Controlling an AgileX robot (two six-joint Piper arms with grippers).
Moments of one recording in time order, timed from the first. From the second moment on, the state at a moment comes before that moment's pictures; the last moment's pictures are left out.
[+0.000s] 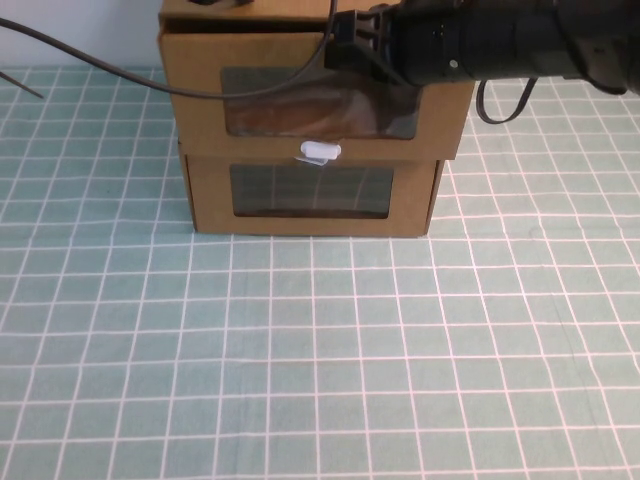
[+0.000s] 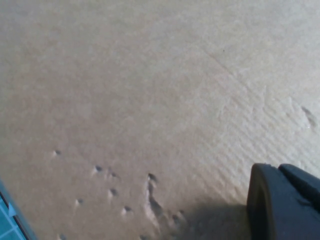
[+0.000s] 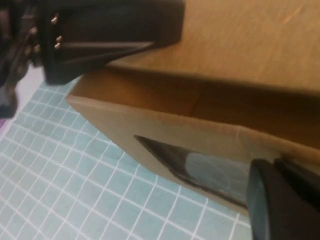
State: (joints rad) right arm 0.42 1.80 -1.67 0.85 0.58 -0.47; left arm -0.24 2.00 -2.19 -0.58 1.03 0.53
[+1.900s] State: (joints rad) right arm 0.42 0.40 -0.89 0.18 1.06 0.03; left arm -0.24 0.81 -1.30 -0.40 0.75 0.51
